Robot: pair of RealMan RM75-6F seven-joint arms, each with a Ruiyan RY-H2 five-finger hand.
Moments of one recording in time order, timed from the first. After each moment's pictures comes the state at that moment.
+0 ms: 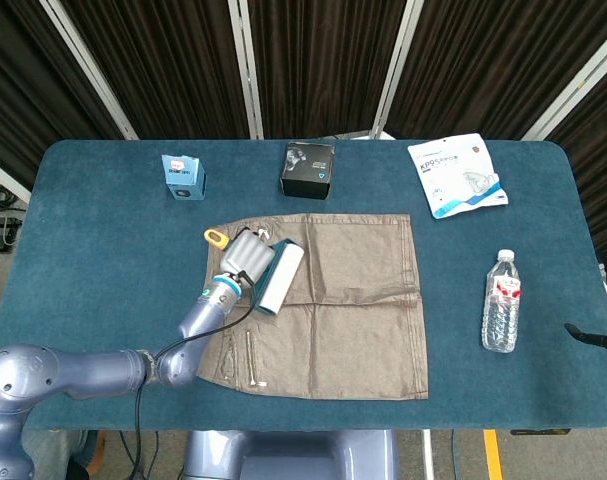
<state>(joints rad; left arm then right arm) -1.20 -1.69 -0.14 -1.32 0.53 0.85 1.19 0.16 -1.04 0.18 -1.50 -1.22 1.29 0.07</state>
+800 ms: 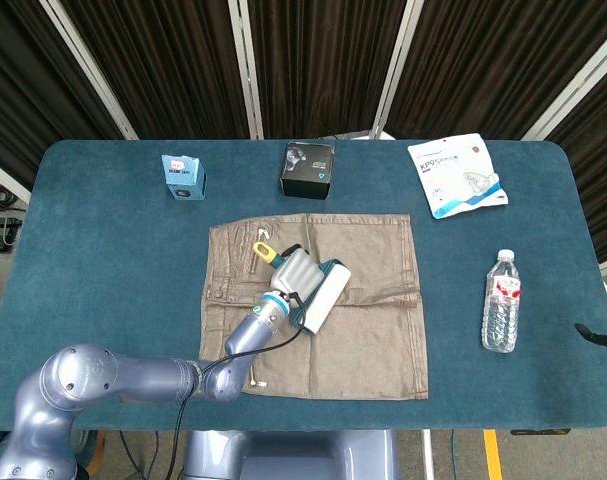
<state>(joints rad) -1.37 -1.83 -0.14 -1.28 0.44 0.88 1.30 0.15 -1.03 0.19 -1.50 -1.21 1.30 0.10</state>
